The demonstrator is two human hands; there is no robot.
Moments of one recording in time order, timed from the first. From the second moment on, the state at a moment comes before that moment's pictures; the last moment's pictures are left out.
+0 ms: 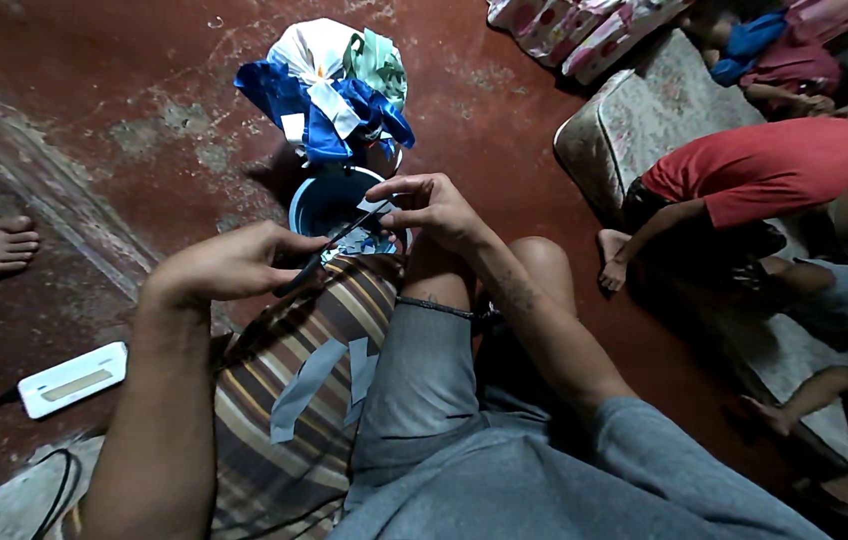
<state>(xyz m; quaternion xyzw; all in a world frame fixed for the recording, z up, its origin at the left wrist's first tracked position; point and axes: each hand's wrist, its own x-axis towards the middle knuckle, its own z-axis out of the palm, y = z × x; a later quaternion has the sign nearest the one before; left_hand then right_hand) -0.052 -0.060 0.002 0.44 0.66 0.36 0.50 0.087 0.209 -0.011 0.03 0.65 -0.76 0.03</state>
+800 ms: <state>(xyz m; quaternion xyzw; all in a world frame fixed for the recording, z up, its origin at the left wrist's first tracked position) -0.045 -0.052 -0.004 0.47 0.59 0.41 0.51 0.088 0.213 -0.015 0.00 0.57 -0.82 0.06</state>
